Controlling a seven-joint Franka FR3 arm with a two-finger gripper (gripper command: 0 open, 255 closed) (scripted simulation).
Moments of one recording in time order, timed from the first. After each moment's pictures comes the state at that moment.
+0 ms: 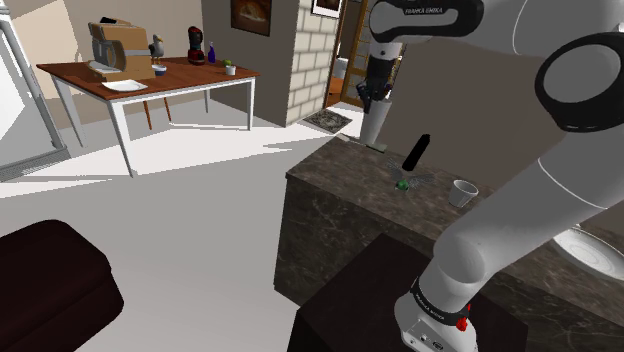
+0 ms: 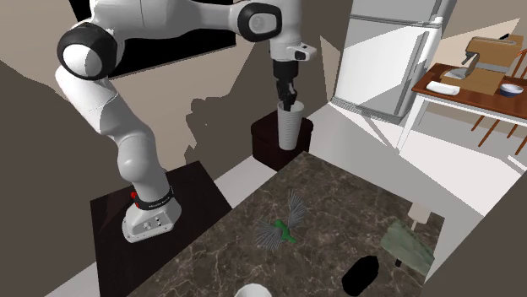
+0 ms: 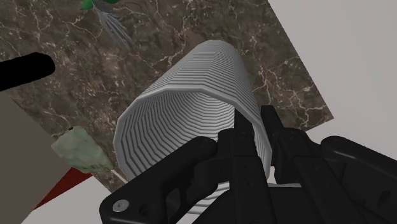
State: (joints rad) arm -0.19 -0.24 -0.16 -1.92 -0.12 1.73 -0.01
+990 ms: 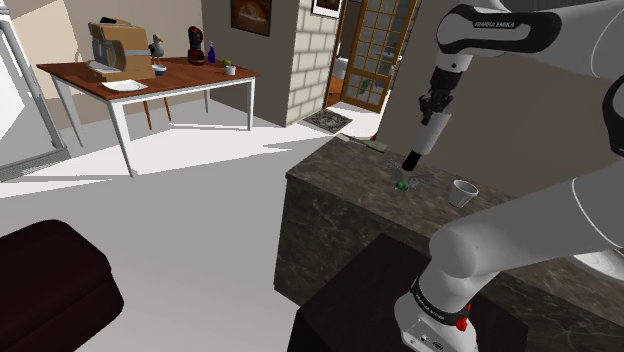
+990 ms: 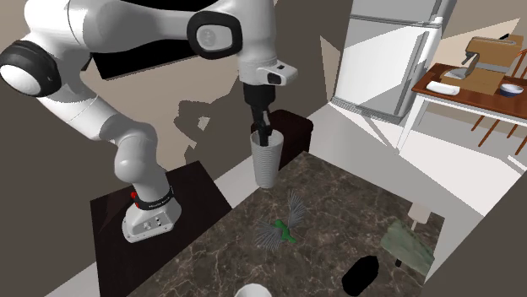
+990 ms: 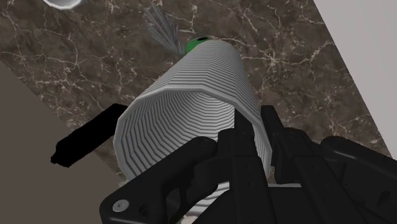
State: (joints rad) arm -0.33 -0.52 -0.35 -2.13 -0.24 1.70 -0.29
